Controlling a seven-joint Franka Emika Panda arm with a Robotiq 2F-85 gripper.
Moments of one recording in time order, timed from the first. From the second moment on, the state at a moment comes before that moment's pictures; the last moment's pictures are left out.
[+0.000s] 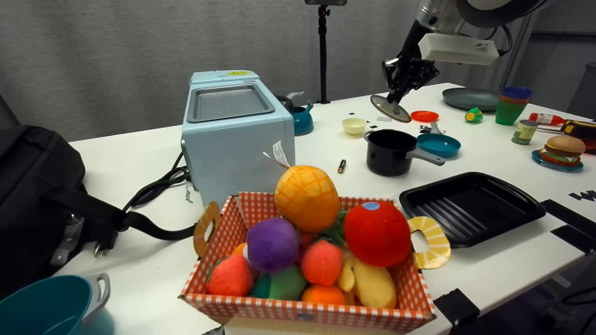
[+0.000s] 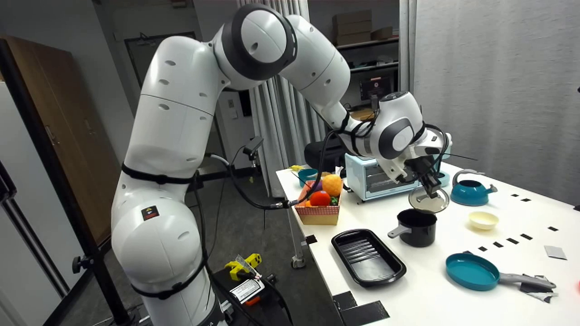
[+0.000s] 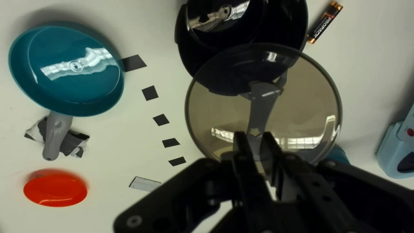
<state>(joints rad) 0.13 0.50 -0.17 -1.91 0.00 2.83 0.53</state>
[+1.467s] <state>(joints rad) 0.22 0.58 -0.21 -1.91 -0.05 2.83 0.51</state>
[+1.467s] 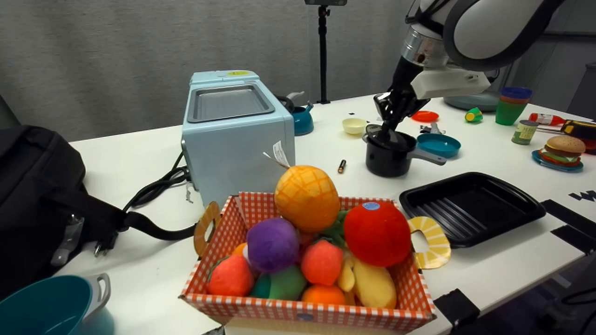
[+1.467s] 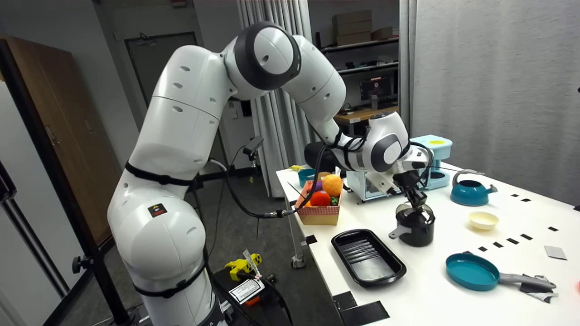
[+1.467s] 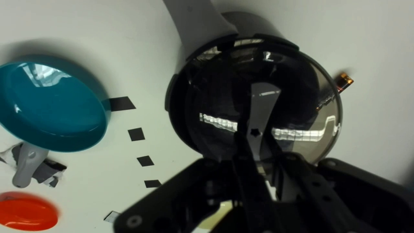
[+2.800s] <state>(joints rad) 0.20 0.56 -0.26 -1.91 -0.05 2.80 0.51</state>
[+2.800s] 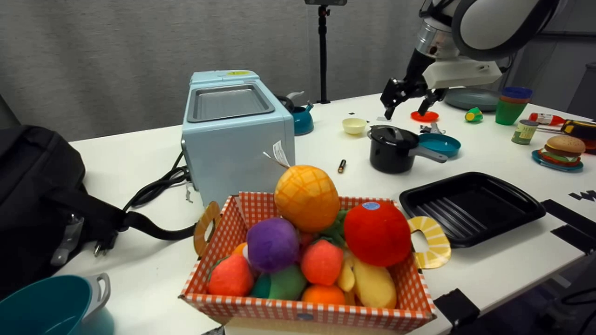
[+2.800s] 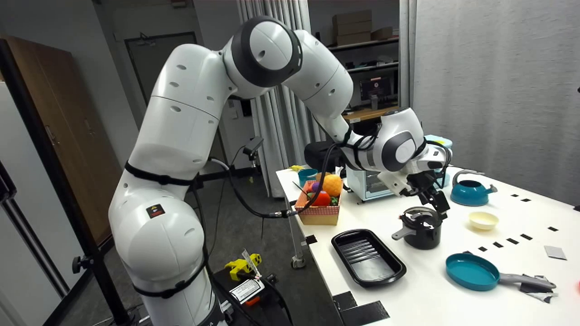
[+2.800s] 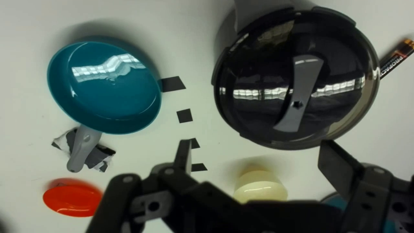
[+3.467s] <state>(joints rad) 0.10 0.31 -0.22 -2.09 -0.04 2.80 0.37</state>
